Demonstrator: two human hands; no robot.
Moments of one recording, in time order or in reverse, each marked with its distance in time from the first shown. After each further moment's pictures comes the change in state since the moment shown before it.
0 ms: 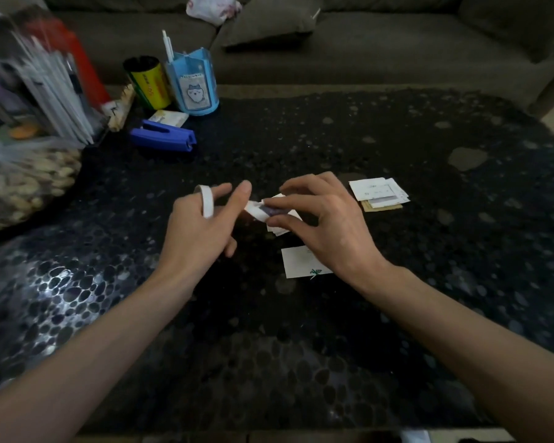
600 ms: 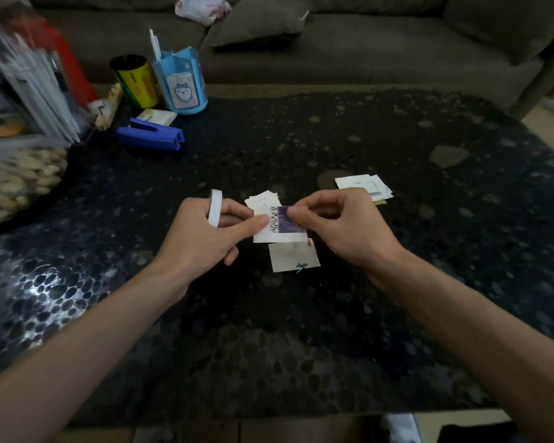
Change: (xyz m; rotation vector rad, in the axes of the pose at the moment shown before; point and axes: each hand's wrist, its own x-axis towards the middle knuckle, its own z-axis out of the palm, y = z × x) left_hand -0.014 0.002 0.008 0.008 -0.211 0.009; right_hand -0.015 -0.009 -0.046 0.594 -0.181 0.667
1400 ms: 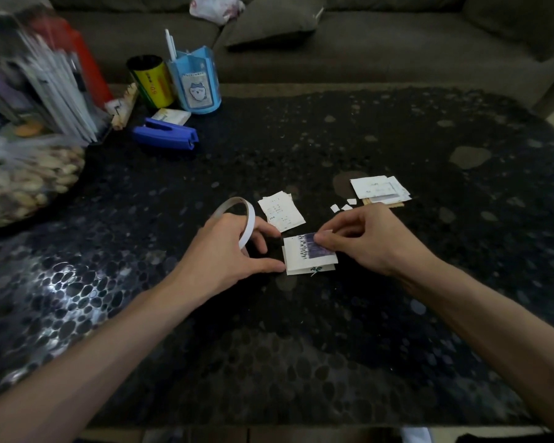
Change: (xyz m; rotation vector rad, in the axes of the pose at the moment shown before) left_hand 0.009 -0.022 -0.005 0.526 -0.147 0.208; right_hand 0.005 0.015 -0.013 -0.245 -0.067 0.161
